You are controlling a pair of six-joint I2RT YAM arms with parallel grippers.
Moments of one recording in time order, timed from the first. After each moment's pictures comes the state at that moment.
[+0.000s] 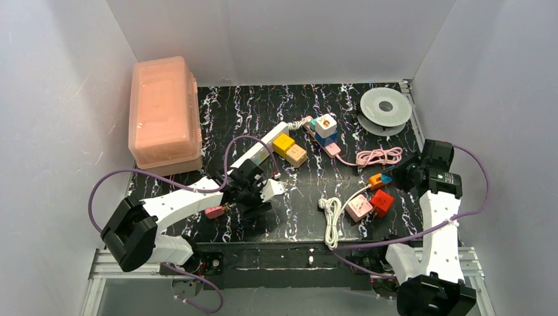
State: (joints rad) left arm -0.80 1.31 0.78 -0.65 0.16 0.47; right arm -0.18 0.87 0.88 -0.89 -0.22 0.76
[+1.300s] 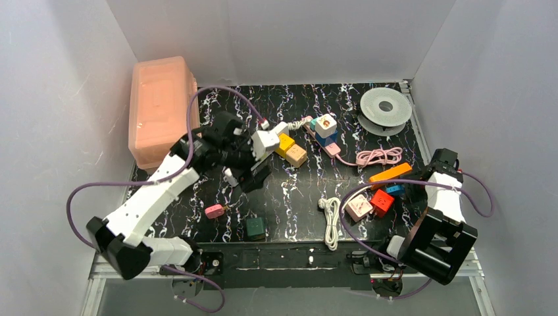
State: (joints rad) left arm -0.70 1.22 1.32 -1.03 0.35 0.40; right arm -0.50 1.21 0.72 -0.74 -0.08 0.89
